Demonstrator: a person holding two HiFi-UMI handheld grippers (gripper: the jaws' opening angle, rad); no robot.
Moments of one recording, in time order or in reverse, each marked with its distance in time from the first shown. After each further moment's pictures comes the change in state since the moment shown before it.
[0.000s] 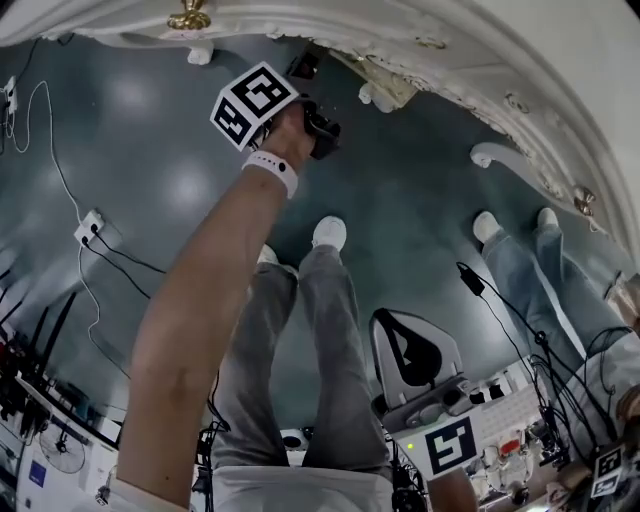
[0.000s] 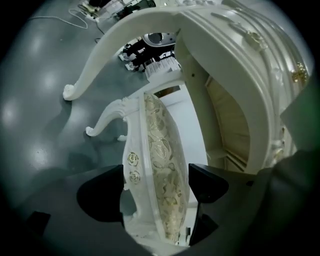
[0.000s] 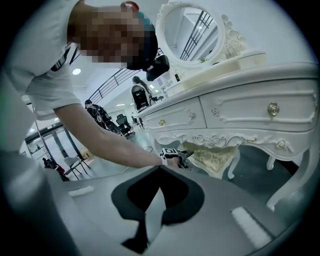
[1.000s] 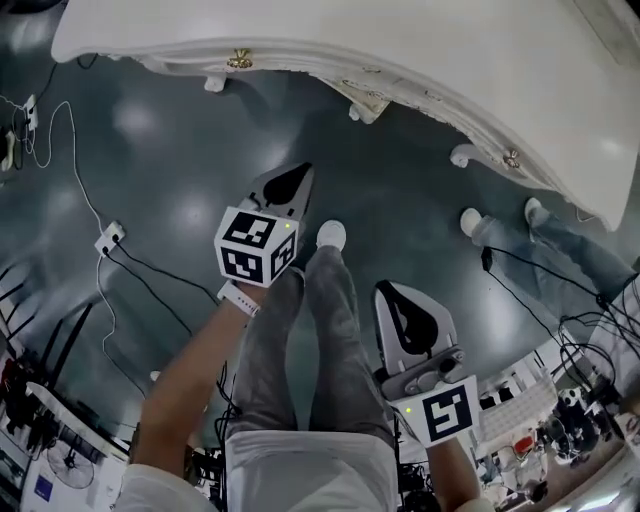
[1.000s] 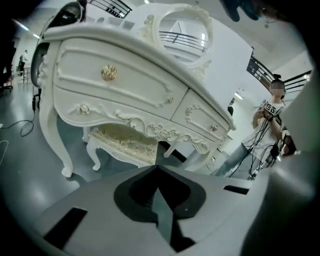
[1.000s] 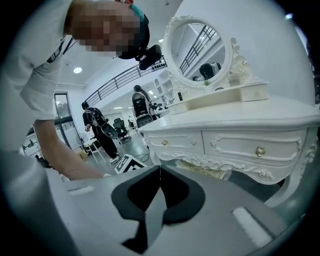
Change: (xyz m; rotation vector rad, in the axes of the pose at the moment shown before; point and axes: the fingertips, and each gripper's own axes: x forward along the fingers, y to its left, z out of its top) left arm -0.219 -0.113 -0.079 0.998 0.428 0.051; right arm -0.053 0.040 0.074 -0.062 -0.069 -0.041
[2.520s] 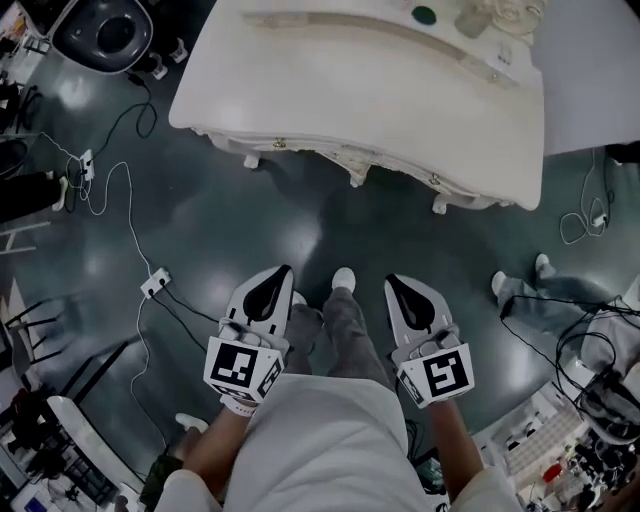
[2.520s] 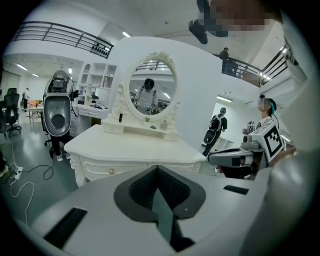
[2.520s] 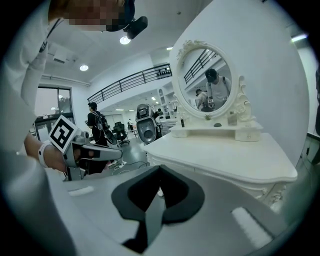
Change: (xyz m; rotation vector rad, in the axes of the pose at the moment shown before) left arm -0.304 -0.182 0.141 0.169 -0.248 0.095; right arm -0.126 0.045 0.128 -0.108 -0.046 -0.047
